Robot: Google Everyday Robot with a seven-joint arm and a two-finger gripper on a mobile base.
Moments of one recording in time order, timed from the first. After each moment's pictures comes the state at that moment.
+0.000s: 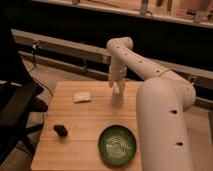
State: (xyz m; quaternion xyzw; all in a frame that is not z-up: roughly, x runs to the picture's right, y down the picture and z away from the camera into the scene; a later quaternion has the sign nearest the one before) arm 0.075 0.011 0.859 -0.38 -0.17 -0.32 0.85
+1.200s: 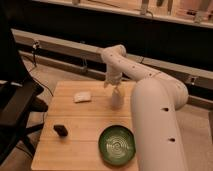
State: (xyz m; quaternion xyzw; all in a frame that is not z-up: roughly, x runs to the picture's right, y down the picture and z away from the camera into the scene) arm 0.075 0.022 0.887 -0.38 -0.14 -0.33 0.85
